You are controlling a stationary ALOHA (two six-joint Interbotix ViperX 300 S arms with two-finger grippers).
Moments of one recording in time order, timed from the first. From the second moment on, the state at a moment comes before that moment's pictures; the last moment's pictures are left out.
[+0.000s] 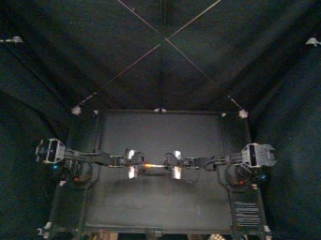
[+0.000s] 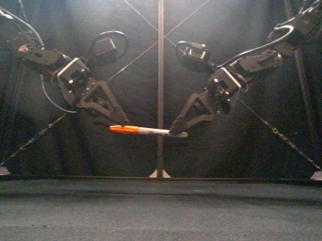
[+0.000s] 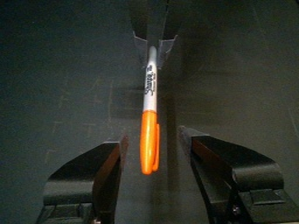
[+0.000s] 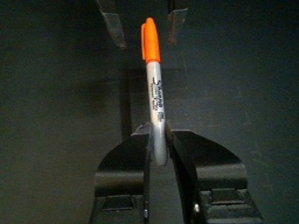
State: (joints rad) left arm 0.07 -0.17 0.94 -0.01 -0.23 0.00; right arm -0.09 -0.02 0.77 -0.03 -0.21 0.00
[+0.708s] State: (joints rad) left arm 0.08 -0.15 0.95 0.02 -0.23 0.01; right arm -0.09 -0.03 0.79 -0.03 -0.22 0.00
